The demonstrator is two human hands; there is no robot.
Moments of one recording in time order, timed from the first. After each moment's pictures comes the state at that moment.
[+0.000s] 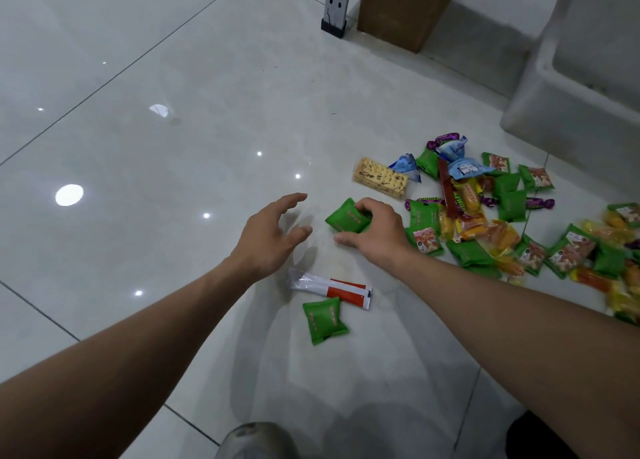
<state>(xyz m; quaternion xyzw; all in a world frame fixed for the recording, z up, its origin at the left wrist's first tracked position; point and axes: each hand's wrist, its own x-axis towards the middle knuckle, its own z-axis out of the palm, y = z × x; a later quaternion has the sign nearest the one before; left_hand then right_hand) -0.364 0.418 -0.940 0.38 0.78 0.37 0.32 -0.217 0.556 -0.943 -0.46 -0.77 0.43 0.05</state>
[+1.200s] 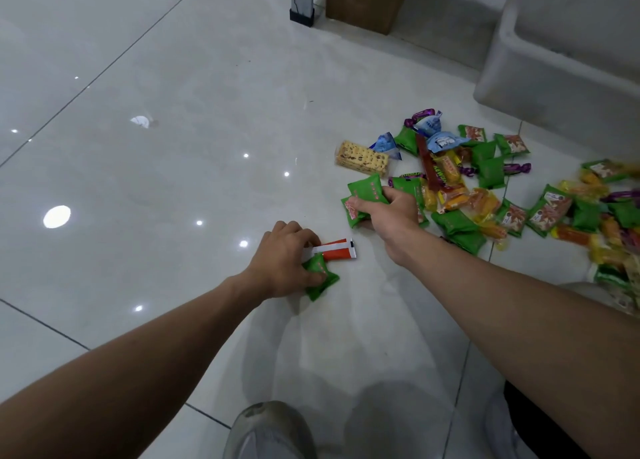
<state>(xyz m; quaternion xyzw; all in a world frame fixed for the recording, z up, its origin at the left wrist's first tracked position) -0.326 0.412 -0.954 0.57 0.76 0.11 0.29 -0.196 0.552 -0.940 -0.59 -0.50 0.59 0.21</state>
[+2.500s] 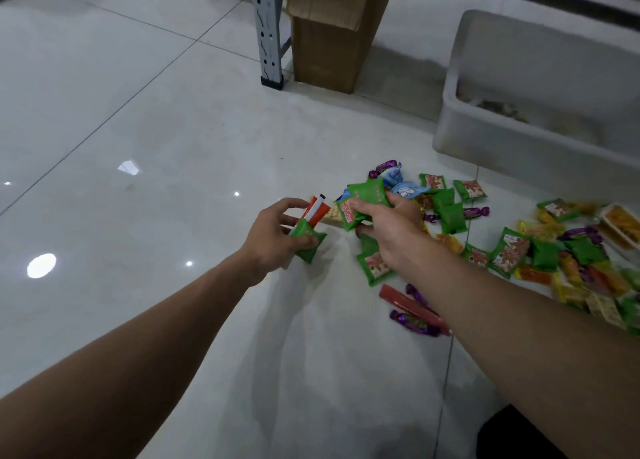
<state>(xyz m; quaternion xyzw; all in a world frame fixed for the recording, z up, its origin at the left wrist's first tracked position) -0.338 0.506 -0.889 0.31 0.69 0.44 0.48 -0.188 0.615 -0.874 -0.56 -0.42 0.65 0.30</state>
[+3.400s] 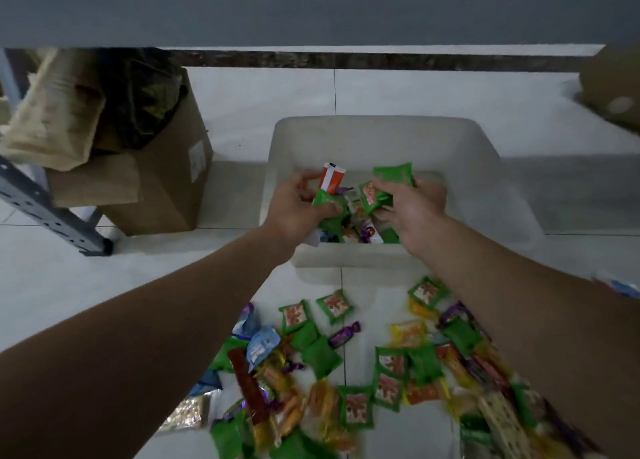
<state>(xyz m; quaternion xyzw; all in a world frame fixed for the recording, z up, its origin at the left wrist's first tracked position) -0.157 0.879 -0.767 0.42 0.60 0.47 0.50 0.001 0.915 -0.761 -0.61 -0.28 0.54 0.51</state>
